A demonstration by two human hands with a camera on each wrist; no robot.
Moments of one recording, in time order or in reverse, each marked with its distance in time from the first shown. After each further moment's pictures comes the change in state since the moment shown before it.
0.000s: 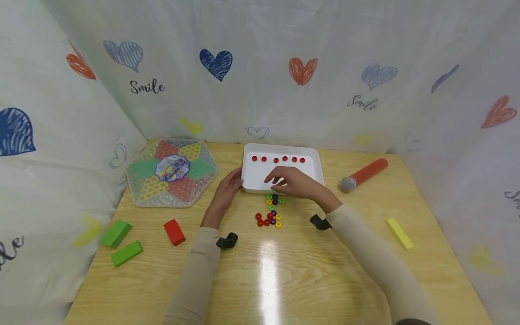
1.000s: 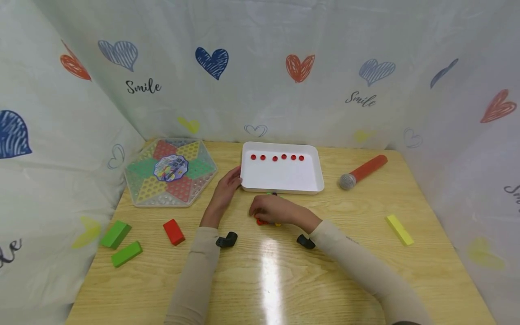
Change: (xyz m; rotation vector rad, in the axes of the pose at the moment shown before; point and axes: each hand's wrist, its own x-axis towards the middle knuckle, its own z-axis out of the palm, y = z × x) left_hand -0.001 0.004 0.001 0.012 0.016 -0.035; right_hand 0.004 -0.019 0.076 -0.173 -0.188 -0.101
